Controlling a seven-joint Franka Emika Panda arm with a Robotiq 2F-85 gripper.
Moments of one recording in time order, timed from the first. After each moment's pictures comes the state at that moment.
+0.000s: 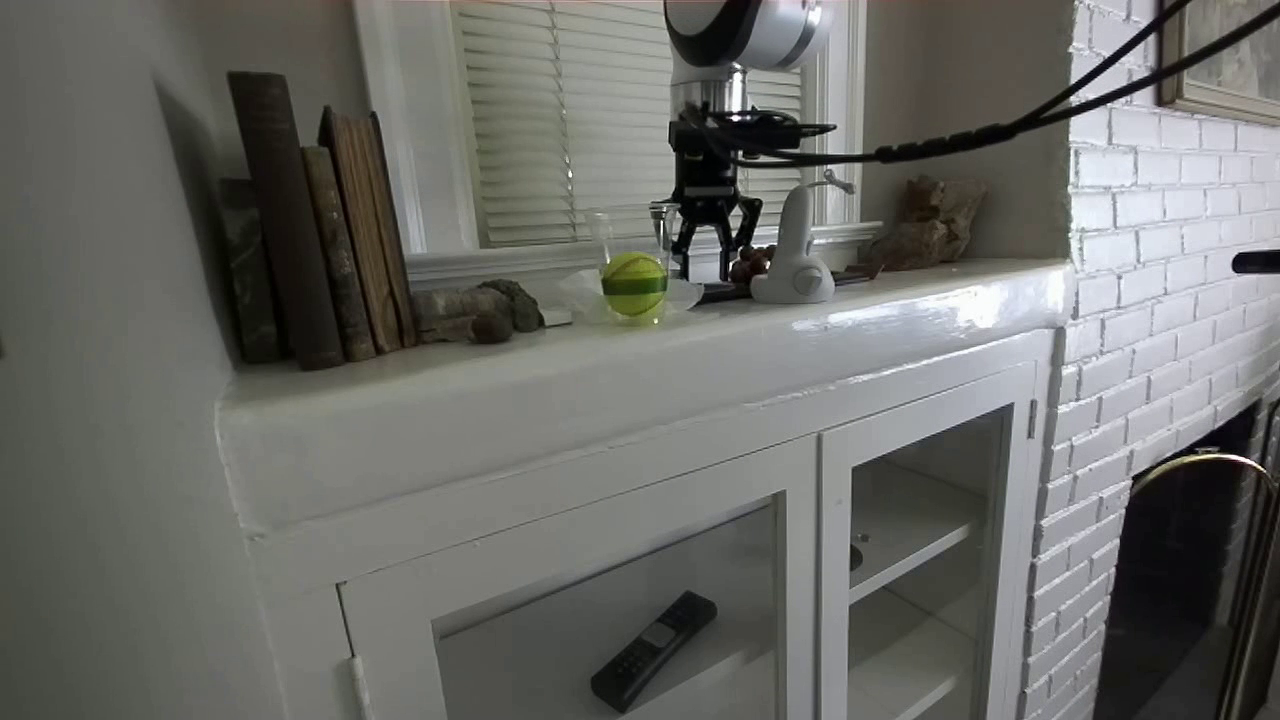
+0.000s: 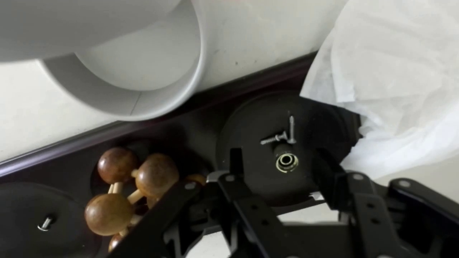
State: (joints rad) arm 0.08 0.26 0.03 -1.65 -0.09 2.07 0.60
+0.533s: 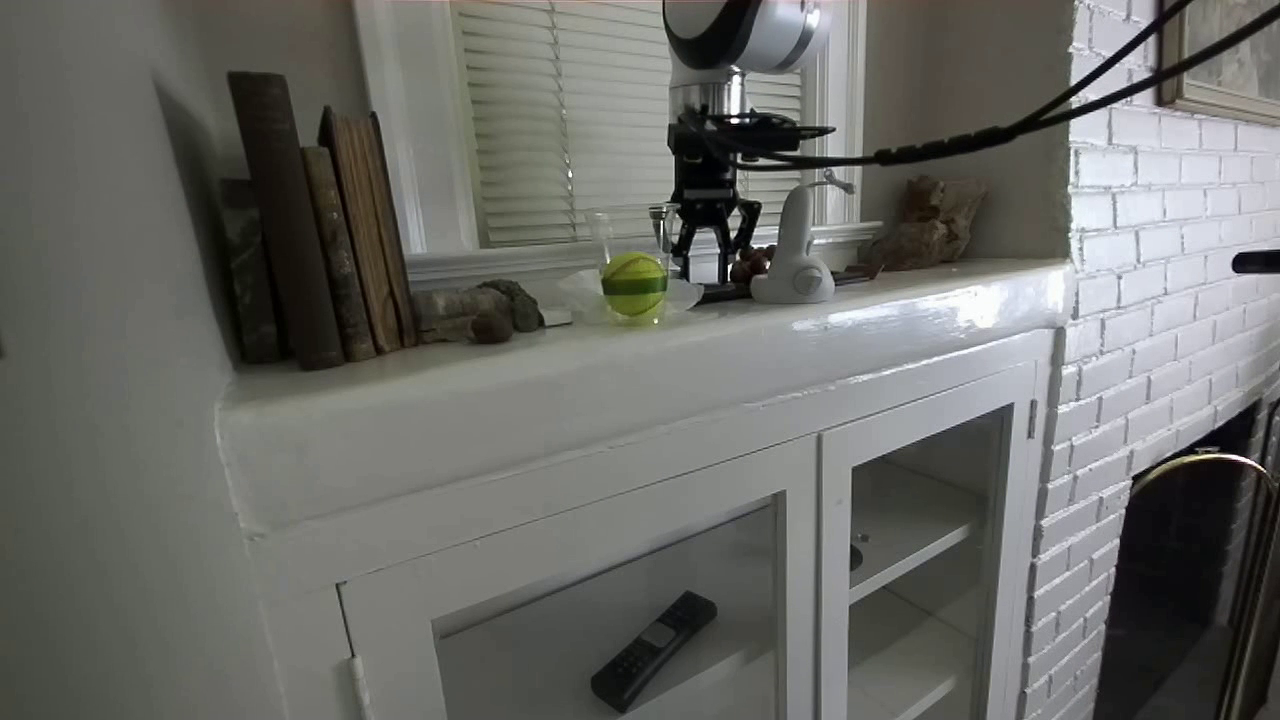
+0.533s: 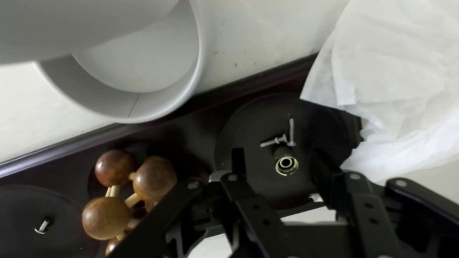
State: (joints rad) arm 0.08 0.26 0.03 -1.65 -0.09 2.07 0.60
